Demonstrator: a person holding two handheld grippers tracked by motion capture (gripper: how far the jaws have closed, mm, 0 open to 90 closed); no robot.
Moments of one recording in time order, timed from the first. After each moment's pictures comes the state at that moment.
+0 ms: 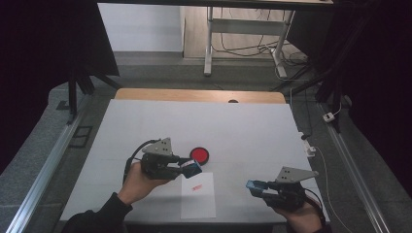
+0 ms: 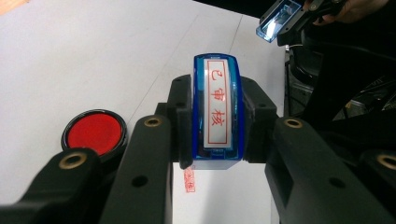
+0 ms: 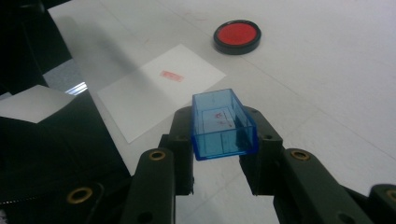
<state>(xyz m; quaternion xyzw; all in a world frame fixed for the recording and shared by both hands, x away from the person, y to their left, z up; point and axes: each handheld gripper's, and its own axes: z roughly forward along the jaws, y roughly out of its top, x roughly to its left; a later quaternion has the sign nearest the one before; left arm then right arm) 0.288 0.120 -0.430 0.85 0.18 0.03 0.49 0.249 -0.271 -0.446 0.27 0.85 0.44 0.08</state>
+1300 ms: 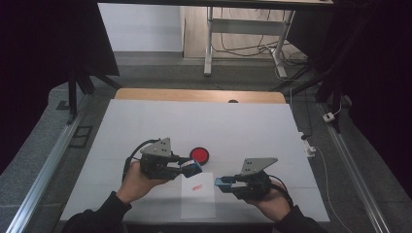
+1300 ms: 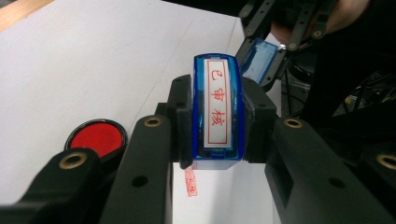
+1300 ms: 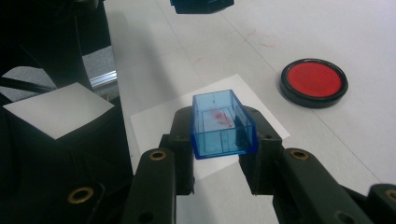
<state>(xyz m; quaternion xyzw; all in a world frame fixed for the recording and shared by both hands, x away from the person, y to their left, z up) 0.286 0.121 -0.426 0.85 0.16 0.04 0.50 0.279 -0.193 -0.453 0.16 0.88 0.45 0.02</state>
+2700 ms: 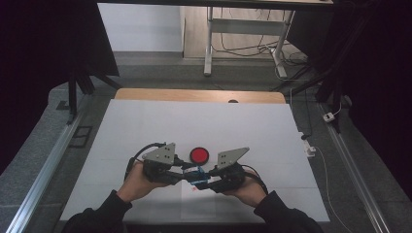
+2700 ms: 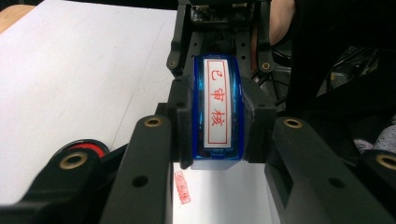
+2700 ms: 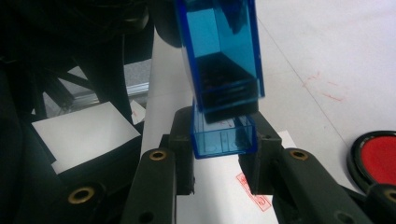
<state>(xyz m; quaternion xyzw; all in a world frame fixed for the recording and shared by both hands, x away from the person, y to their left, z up) 0.284 0.113 -0.428 0.87 0.07 0.03 0.50 0.310 -0.135 -0.471 0.06 0.87 0.49 -0.07</state>
